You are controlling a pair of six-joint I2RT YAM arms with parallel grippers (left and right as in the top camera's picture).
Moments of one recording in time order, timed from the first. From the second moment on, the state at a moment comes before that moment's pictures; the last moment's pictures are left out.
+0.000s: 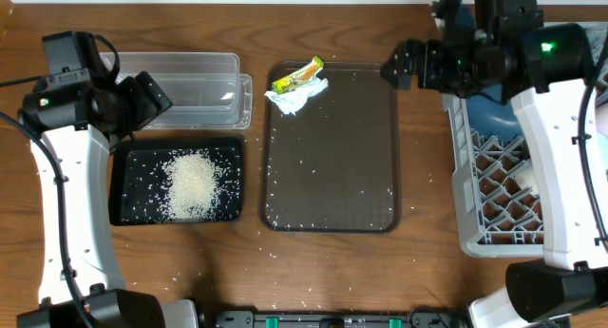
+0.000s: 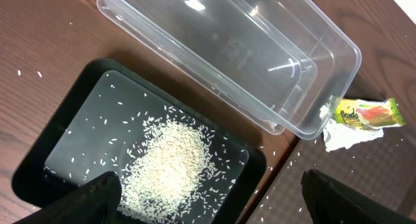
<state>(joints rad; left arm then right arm) 0.25 1.51 1.50 -1.09 0.10 -0.43 0.20 1.72 1.97 -1.24 -0.41 0.27</state>
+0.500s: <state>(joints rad) 0.25 1.51 1.50 -1.09 0.10 -0.43 0.44 1.98 1.97 -0.96 -0.43 0.39</state>
